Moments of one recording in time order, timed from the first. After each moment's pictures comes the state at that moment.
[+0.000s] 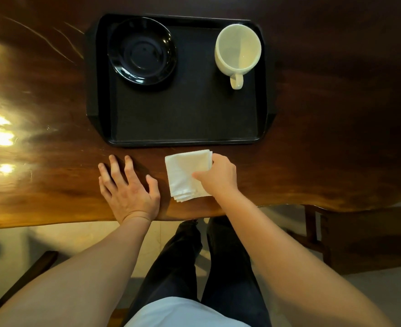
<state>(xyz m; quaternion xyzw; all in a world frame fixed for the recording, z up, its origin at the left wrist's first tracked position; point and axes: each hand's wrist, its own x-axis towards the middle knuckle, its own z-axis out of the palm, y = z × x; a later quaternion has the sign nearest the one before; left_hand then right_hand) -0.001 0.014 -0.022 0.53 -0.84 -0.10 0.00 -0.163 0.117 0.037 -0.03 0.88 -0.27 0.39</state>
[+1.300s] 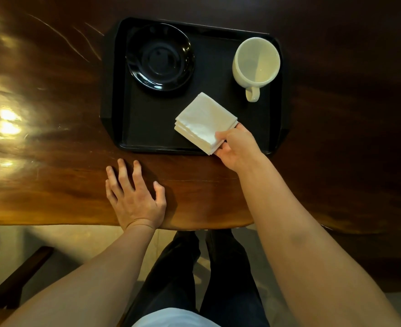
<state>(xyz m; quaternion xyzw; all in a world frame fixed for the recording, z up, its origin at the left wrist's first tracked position) 0.002 0.013 -0.020 0.53 -0.84 -0.12 0.01 -0.249 0.062 0.041 0.28 0.59 -0.60 0.46</state>
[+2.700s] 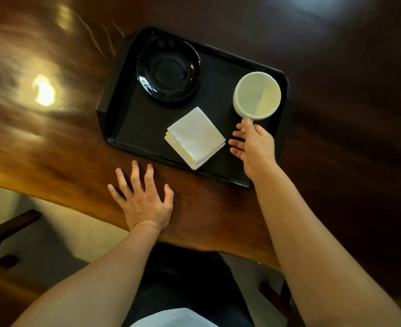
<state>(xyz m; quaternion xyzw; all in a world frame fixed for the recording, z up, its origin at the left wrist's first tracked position) -0.072 0.076 -0.027 0.61 -0.78 -0.09 -0.02 -0.340 0.076 0.046 0.09 0.75 -0.51 0.42</state>
